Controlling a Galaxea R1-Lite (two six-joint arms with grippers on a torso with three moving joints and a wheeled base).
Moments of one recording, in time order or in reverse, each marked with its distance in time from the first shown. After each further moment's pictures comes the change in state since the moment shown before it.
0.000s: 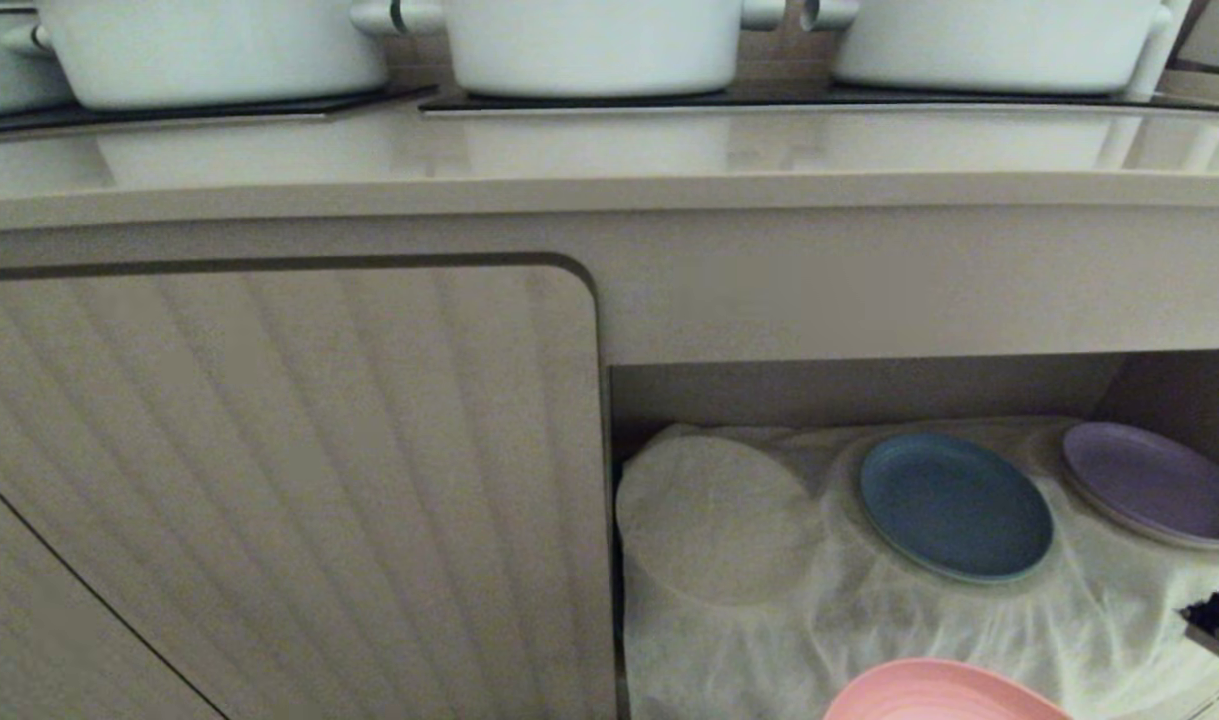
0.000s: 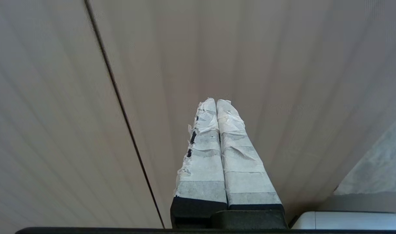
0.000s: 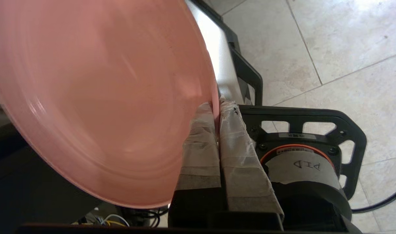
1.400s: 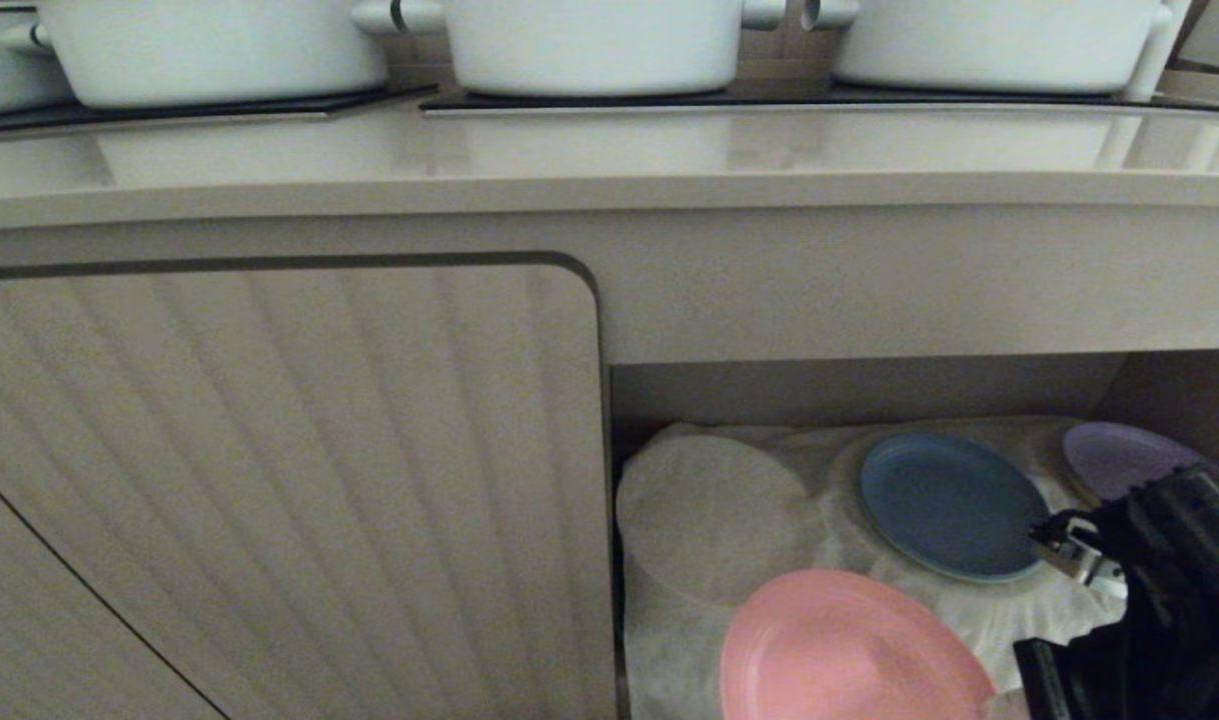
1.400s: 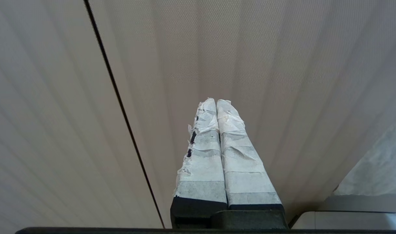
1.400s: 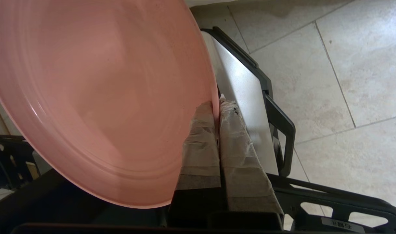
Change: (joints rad) left arm 0.000 0.000 0.000 0.000 0.000 0.000; right arm -0.005 0.320 0.006 -0.404 0.072 0.010
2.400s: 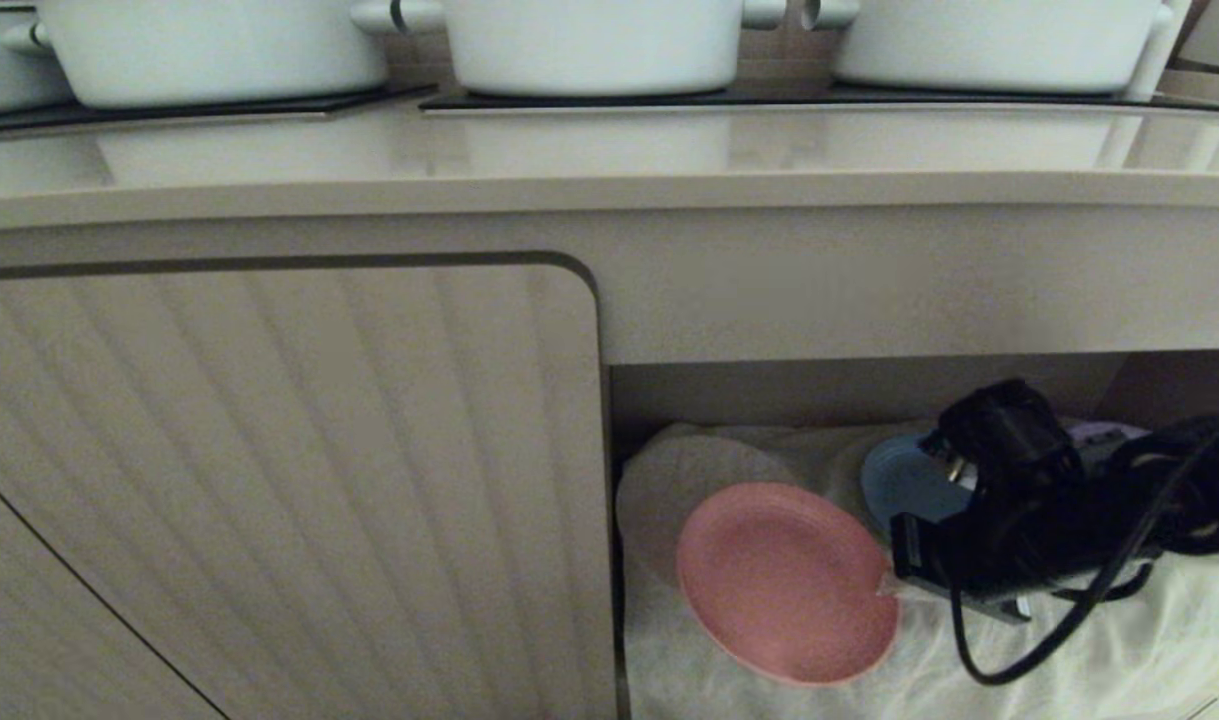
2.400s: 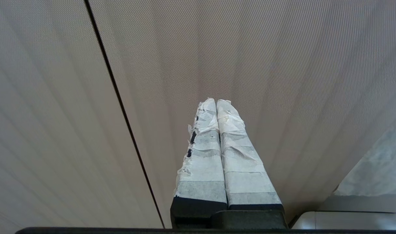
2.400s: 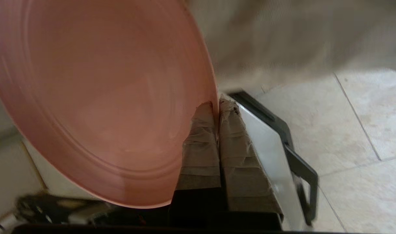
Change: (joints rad) left arm 0.000 0.000 0.000 0.000 0.000 0.000; right arm -0.052 0.367 -0.308 -0.093 0.002 0.053
